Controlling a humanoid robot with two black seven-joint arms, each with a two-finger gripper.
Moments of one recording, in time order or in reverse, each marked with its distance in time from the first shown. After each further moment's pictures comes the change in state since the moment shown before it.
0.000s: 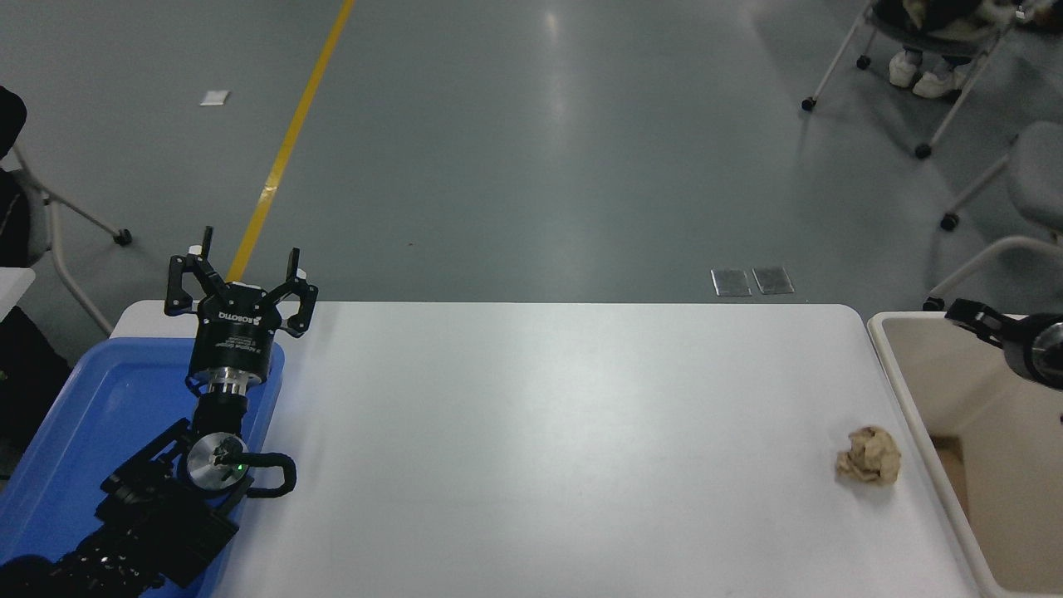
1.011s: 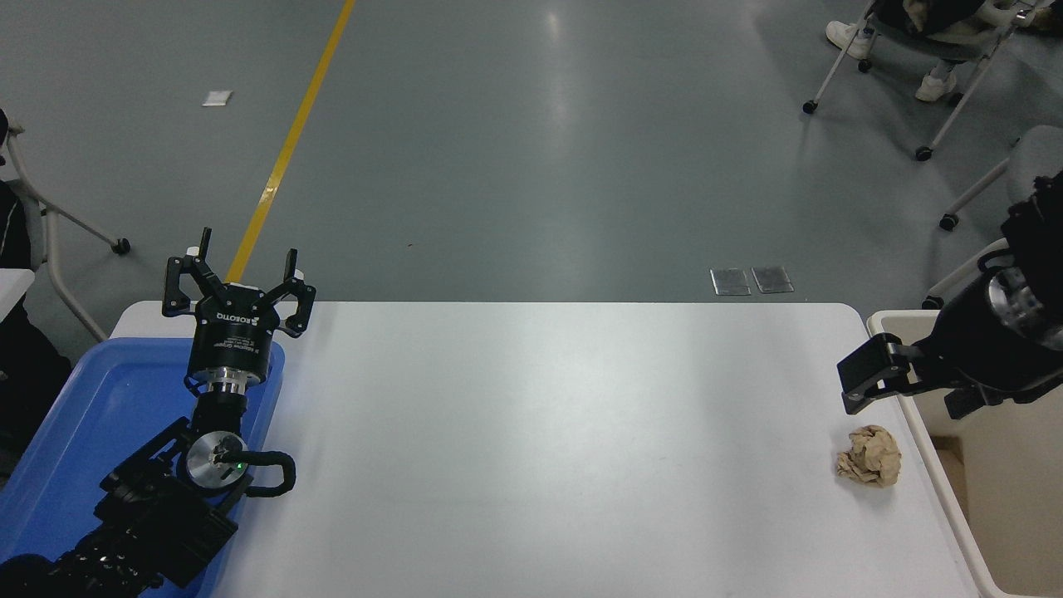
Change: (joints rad) left arm 0.000 0.001 0.000 0.000 -0.001 0.002 0.000; right arm 0.783 0.185 -0.338 0.693 -0.050 0.484 0.017
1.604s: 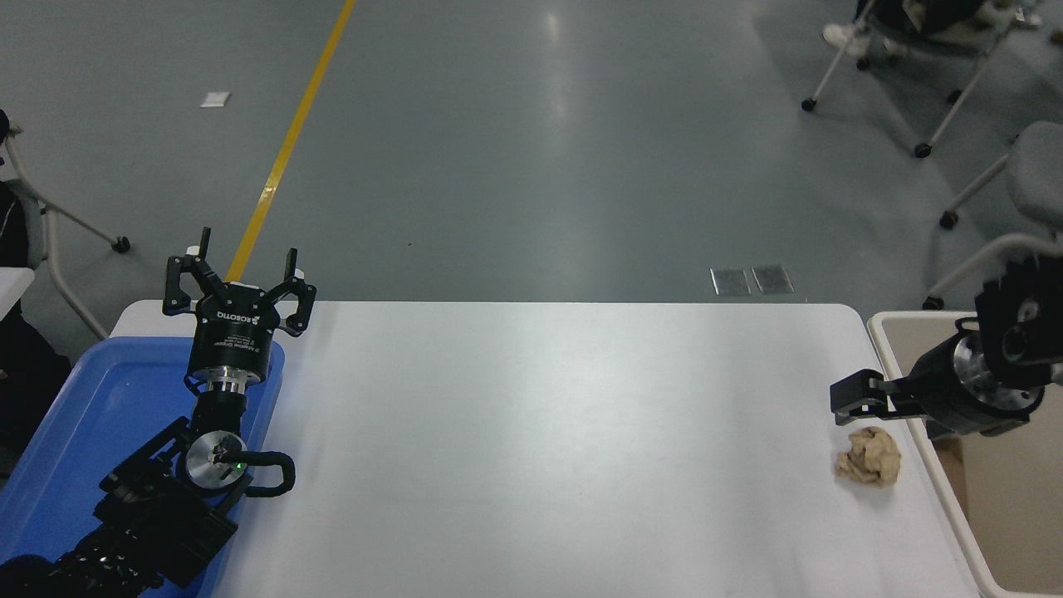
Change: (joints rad) left arm 0.000 0.000 0.000 0.000 0.000 0.000 0.000; right arm -0.601 -0.019 0.148 -0.293 0.102 -0.416 -0.003
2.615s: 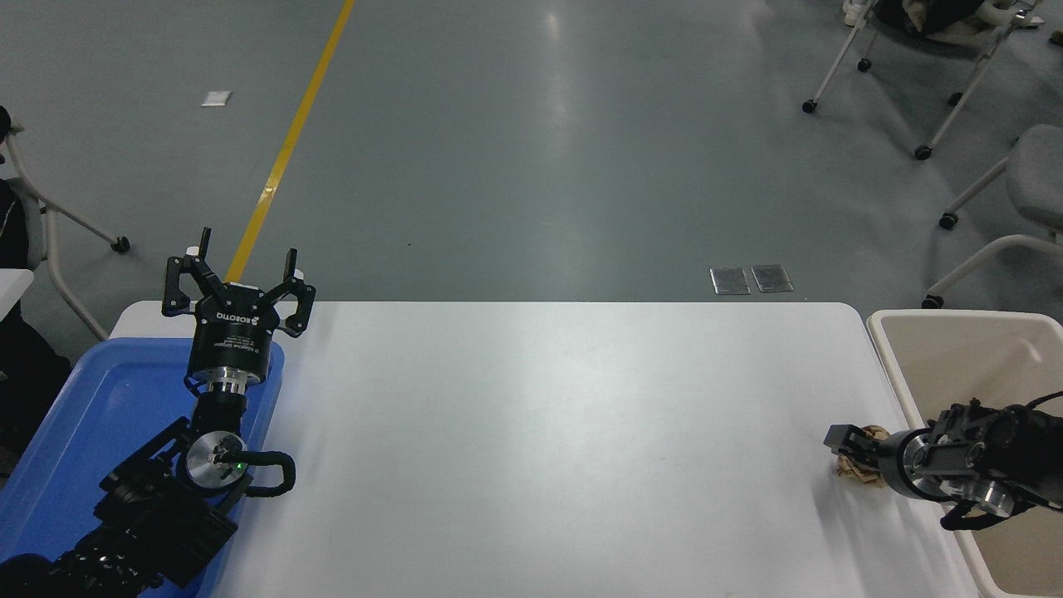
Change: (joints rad) left arm 0.000 0.000 0.000 0.000 0.000 0.000 0.000; right arm -0.645 0.077 0.293 -0.606 0.128 -0.173 -0.011
